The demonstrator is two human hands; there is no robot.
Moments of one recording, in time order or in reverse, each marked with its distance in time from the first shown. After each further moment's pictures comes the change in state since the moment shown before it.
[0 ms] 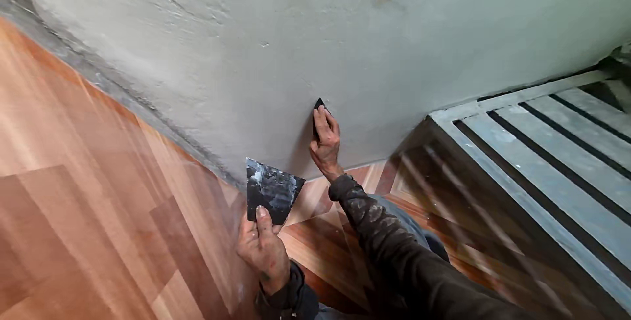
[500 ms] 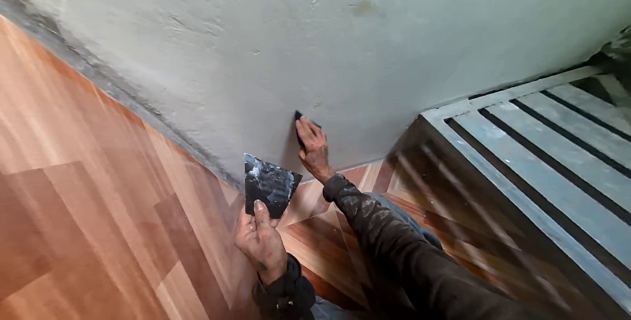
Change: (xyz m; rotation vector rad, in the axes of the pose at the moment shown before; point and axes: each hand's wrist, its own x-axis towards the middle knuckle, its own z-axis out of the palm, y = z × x) left_hand -0.011 0.014 0.009 0.010 0.007 0.022; right_hand -0.005 -0.003 0.002 -0.053 -0.099 -0.032
